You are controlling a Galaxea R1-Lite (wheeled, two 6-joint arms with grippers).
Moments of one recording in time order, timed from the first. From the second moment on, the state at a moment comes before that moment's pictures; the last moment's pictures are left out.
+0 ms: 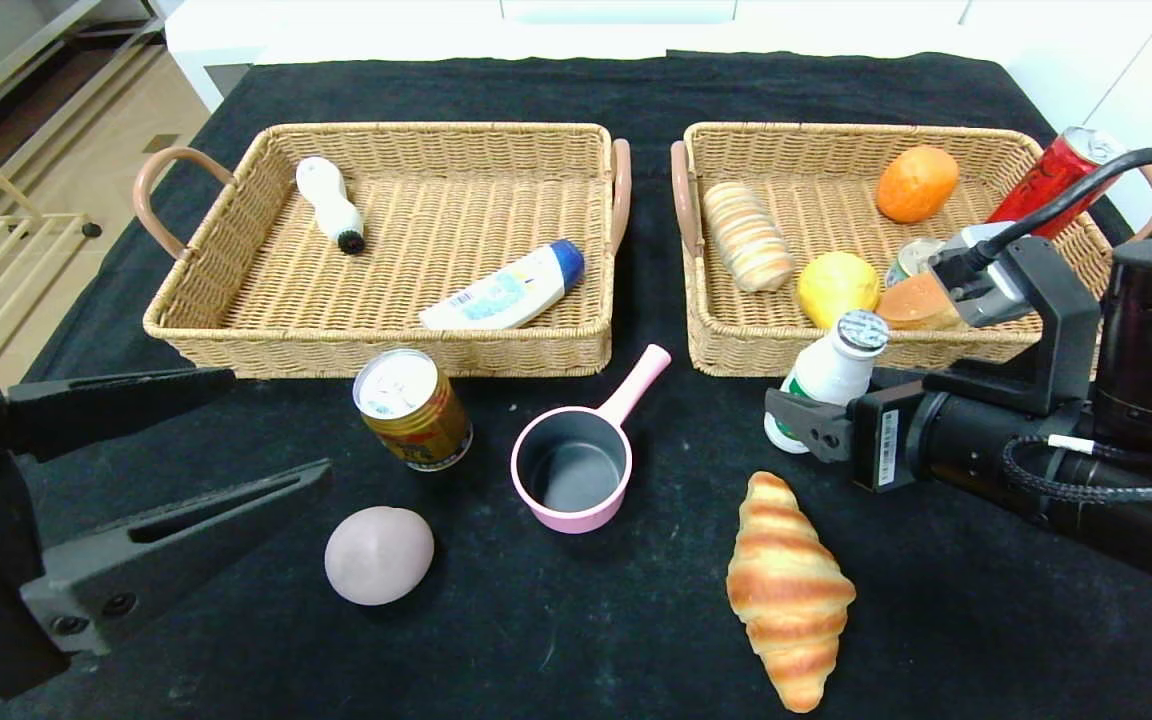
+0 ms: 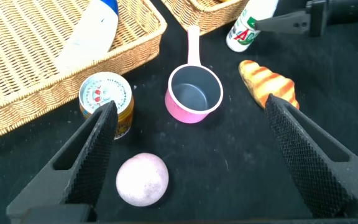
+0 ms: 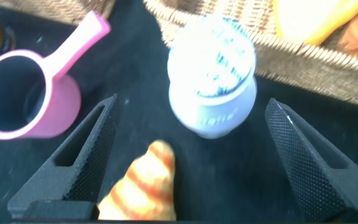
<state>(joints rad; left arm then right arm) -0.45 0.98 -0.73 -0.18 -0.23 0.07 0.65 1.52 -0.90 -0.37 -0.25 0.10</state>
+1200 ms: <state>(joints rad) -0.45 0.98 -0.73 -0.18 -0.23 0.07 0.63 1.62 -0.94 -0.47 -0.33 0.10</state>
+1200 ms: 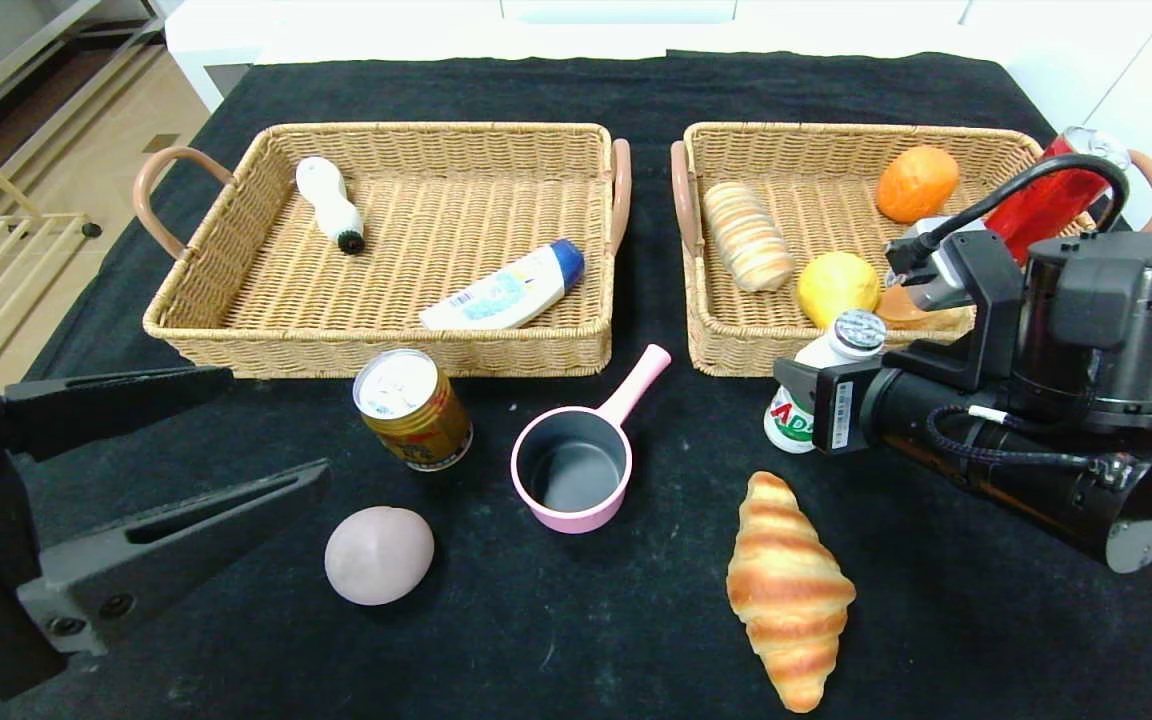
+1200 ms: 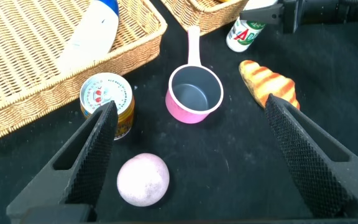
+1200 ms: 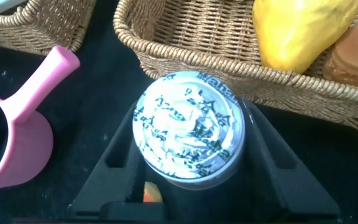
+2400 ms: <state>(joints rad) -0.45 0.98 -0.73 -0.18 -0.23 0.07 0.64 1.52 -0.96 -0.31 -0.32 0.08</state>
